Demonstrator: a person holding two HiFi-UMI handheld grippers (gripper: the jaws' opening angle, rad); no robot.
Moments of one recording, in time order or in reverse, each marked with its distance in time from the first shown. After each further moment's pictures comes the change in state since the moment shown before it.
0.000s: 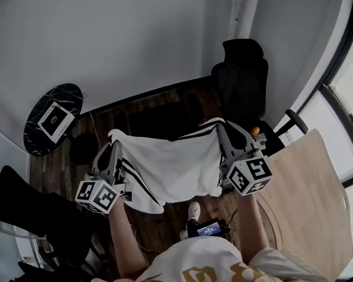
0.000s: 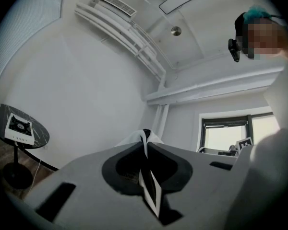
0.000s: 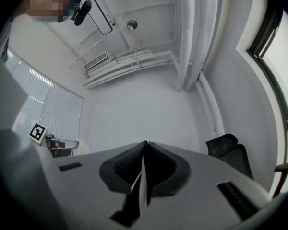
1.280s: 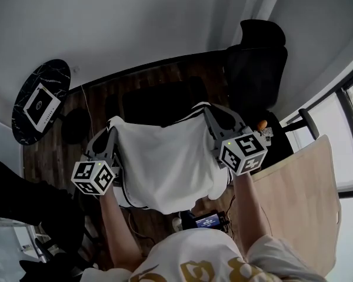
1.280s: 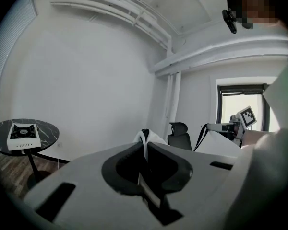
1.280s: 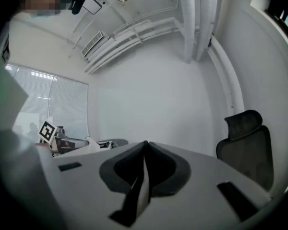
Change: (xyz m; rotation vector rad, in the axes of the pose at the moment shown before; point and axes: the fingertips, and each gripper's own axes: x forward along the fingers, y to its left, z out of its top) left arm 0.118 0.116 -0.112 0.132 0.315 0.137; right arm 0.164 -0.057 -0.116 0.018 0.258 0.160
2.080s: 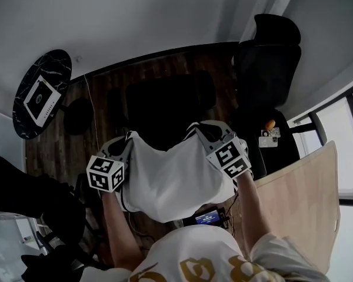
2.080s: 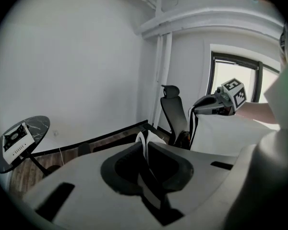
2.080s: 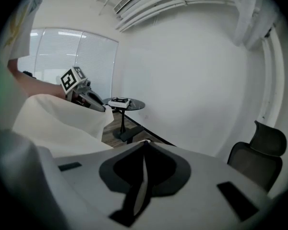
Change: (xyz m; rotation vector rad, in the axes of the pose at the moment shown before) left arm 0.037 -0.005 -0.109 0.147 0.422 -0.110; right arm 0.043 0.016 -0.123 -0.378 0.394 0.226
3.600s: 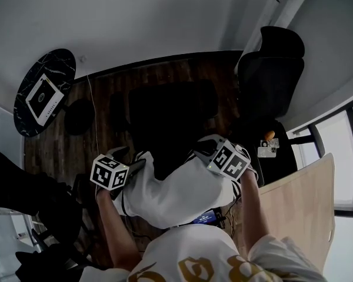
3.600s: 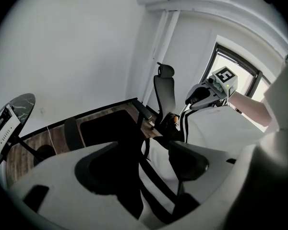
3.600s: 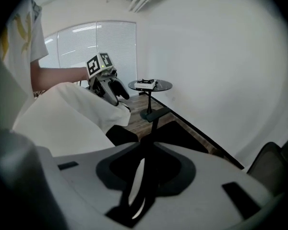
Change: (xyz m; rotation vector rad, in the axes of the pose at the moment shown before) left arm 0.008 -0.019 -0.050 -0.085 0.293 -0.173; right arm 0.013 0.045 -0.037 -0.079 0.254 0.373
